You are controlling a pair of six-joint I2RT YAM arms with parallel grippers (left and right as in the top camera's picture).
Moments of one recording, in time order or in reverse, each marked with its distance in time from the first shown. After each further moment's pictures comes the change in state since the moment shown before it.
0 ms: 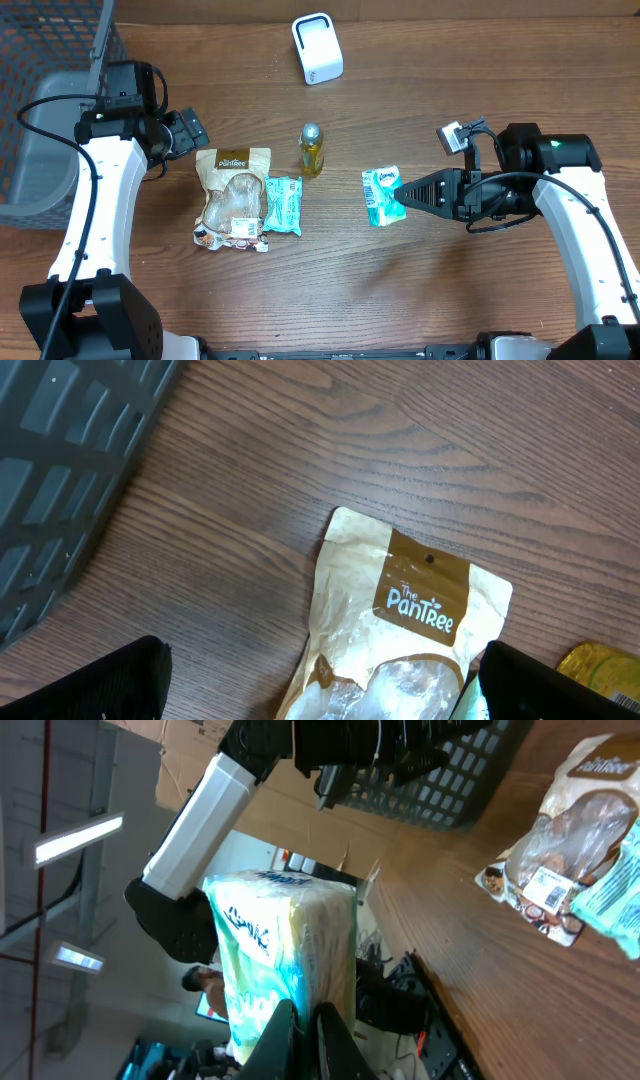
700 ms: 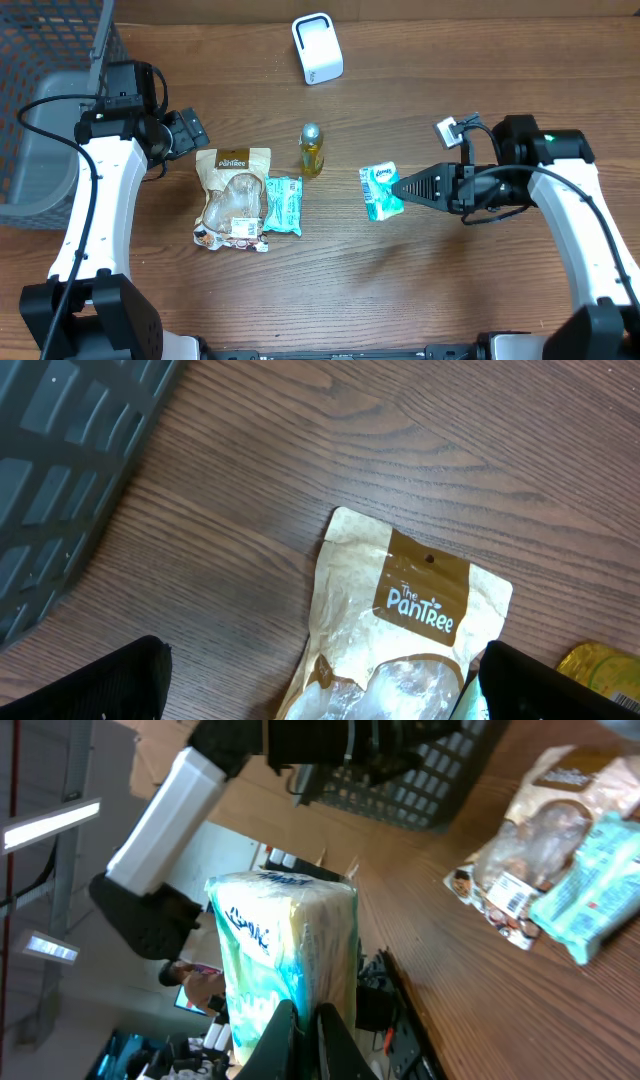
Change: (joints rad) left arm 0.000 0.000 0.000 0.000 0.000 0.000; right arm 0.000 0.057 0.000 0.107 0.048 0.015
